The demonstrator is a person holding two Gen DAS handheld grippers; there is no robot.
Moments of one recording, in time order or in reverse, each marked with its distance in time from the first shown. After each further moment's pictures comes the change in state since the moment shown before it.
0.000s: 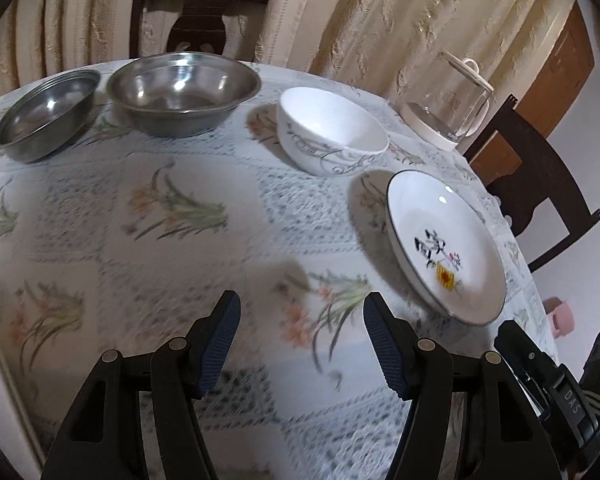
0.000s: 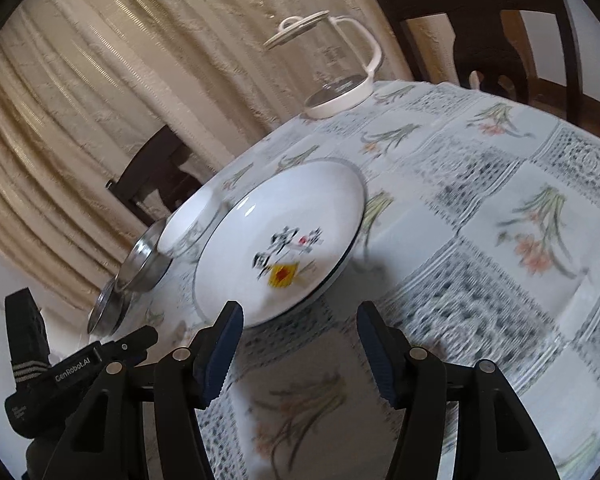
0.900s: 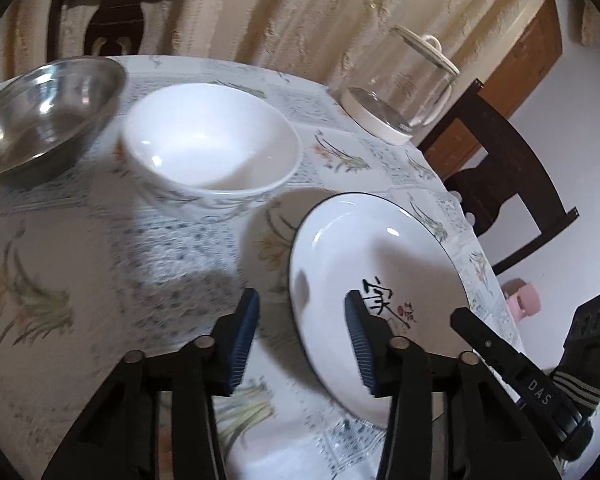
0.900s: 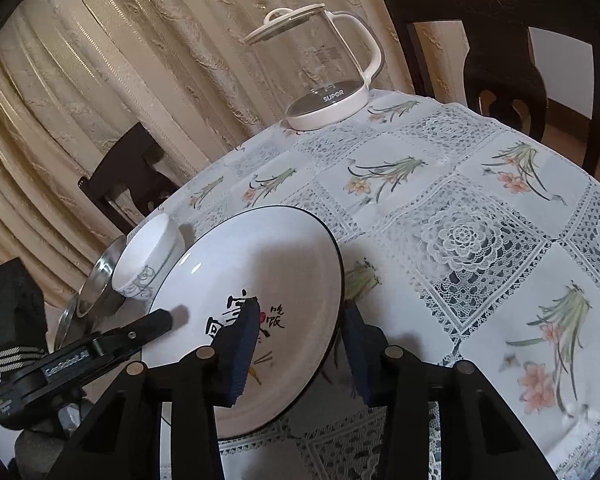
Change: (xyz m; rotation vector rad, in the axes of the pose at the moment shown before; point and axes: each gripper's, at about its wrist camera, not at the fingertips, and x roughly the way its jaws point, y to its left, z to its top) left arm 0.074 -0.054 0.052 0.067 0.069 -0.188; right arm 0.048 -0.011 0.050 -0.065 0.032 -0.069
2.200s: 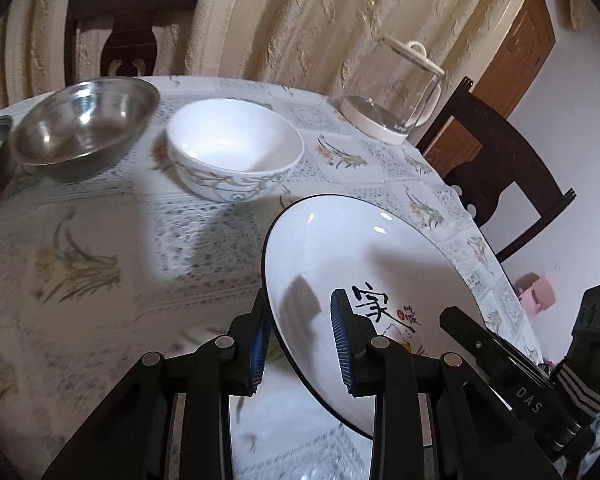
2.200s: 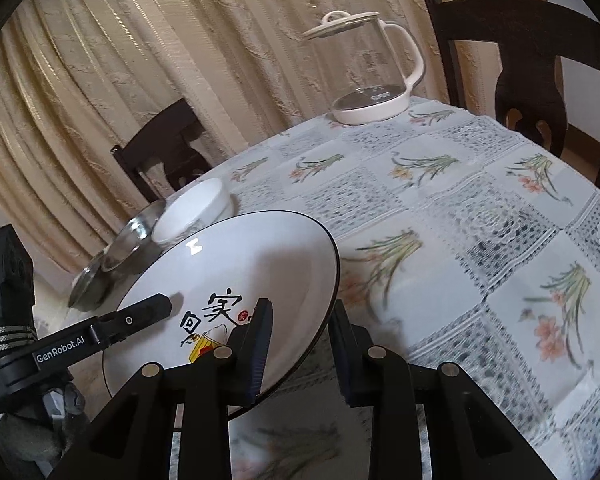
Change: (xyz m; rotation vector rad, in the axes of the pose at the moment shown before) left arm -0.050 -0.003 -0.036 0.042 -0.068 0.068; right arm -0.026 0.031 -0.031 -0.119 0.005 0.066
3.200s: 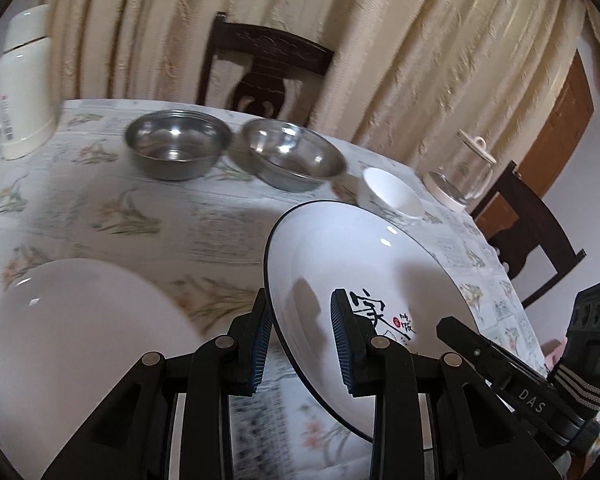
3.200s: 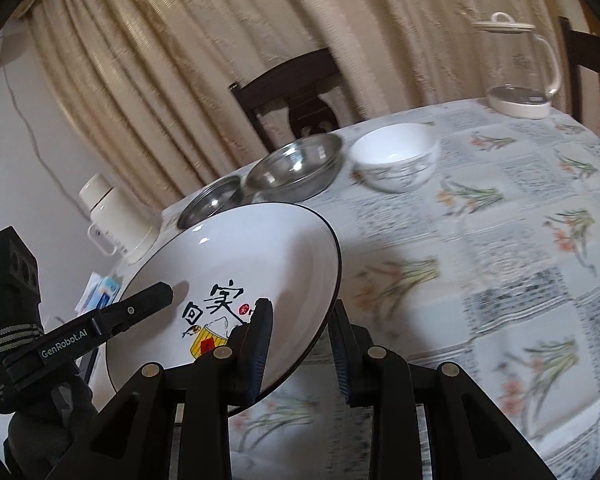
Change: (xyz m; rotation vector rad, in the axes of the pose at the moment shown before) left arm -0.167 0.121 -0.071 -0.173 -0.210 0.166; right arm -0.002 0.155 -0.059 -0.202 0.103 0.242
